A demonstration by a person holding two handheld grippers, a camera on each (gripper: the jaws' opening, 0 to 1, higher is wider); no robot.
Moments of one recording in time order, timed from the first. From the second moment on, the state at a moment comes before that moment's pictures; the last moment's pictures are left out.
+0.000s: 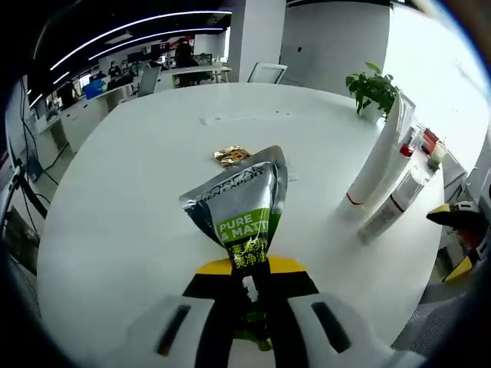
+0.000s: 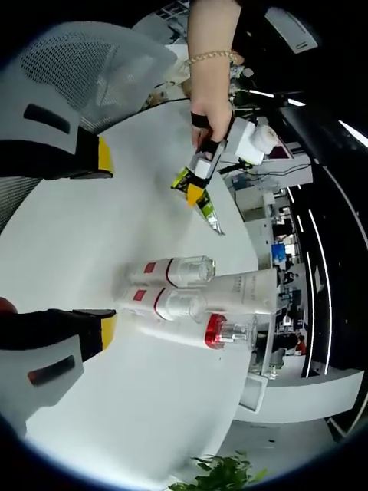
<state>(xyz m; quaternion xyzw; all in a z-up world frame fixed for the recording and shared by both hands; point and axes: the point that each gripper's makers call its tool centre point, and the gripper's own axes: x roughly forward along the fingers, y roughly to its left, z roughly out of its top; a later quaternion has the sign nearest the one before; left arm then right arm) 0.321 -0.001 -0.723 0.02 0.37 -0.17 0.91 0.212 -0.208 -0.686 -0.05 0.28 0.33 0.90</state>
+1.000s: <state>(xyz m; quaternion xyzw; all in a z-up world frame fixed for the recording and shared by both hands) 0.222 -0.059 -0.656 -0.03 0.30 -0.28 0.91 0.195 -0.152 -0.639 0.05 0.22 0.45 0.87</state>
